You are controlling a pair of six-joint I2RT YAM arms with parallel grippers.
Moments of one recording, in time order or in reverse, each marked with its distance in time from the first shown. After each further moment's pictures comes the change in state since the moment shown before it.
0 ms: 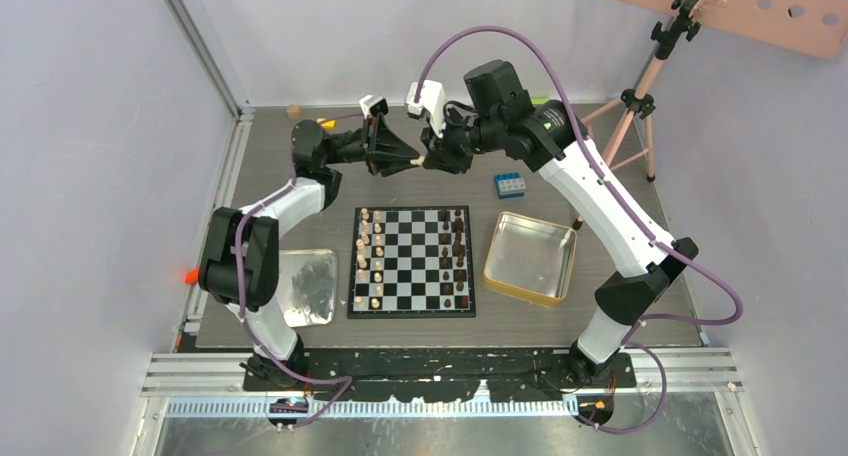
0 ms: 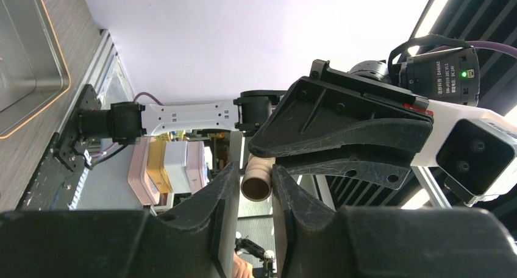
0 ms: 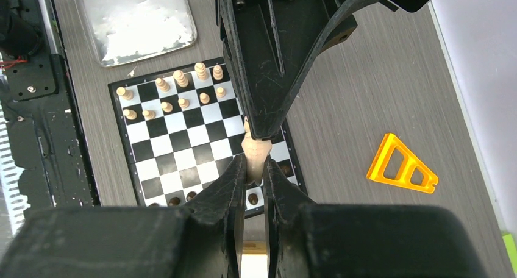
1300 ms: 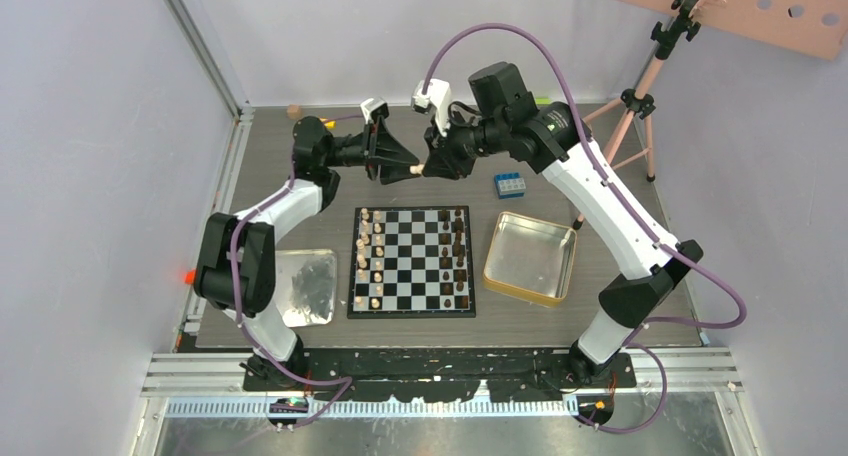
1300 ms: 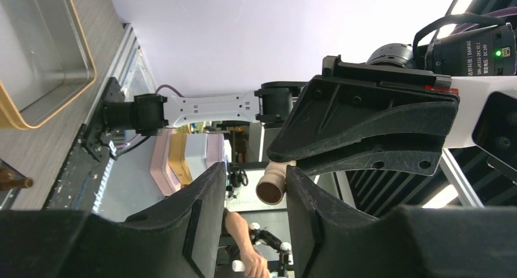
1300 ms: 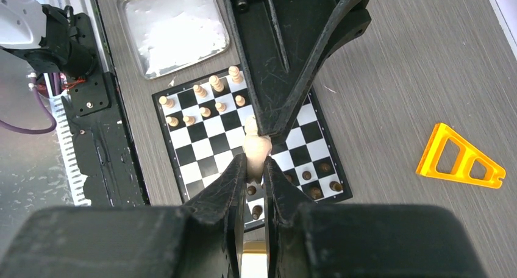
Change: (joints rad) left arm 0.003 -0.039 -0.018 -0.155 0.035 0.172; right arm -0.008 -0.015 -0.023 -0.007 -0.068 0.158
